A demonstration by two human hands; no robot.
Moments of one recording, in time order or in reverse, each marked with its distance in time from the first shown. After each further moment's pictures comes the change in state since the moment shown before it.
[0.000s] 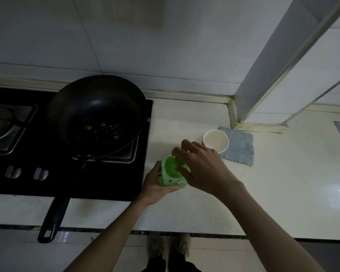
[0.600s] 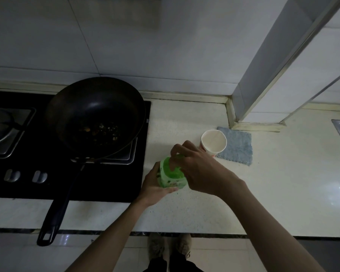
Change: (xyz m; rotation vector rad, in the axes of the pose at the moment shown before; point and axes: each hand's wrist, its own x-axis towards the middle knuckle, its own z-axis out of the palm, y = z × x) left_hand 0.000 -0.001 0.000 -0.003 -0.015 -0.007; right_hand -0.002 0.004 -0.001 0.062 -0.056 -0.128
